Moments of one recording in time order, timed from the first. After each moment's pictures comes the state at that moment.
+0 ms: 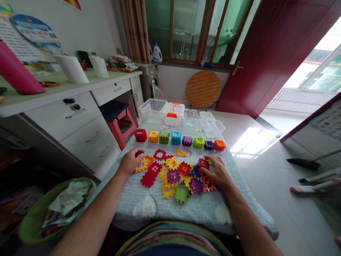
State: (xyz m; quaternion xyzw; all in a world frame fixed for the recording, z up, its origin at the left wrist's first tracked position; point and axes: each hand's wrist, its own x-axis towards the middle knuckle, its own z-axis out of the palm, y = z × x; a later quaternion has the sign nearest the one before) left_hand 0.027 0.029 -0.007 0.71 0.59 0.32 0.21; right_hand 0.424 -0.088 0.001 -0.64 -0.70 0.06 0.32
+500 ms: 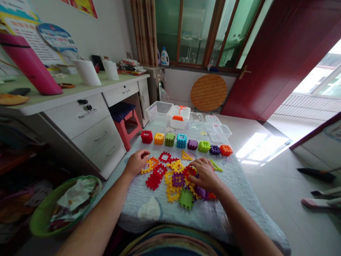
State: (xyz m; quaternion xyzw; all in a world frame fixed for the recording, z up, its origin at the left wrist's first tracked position) left_hand 0.028 0.027 -0.004 0.70 0.59 0.34 0.22; right_hand 0.350 -0.071 0.042 -0.55 -0.81 0.08 0.17
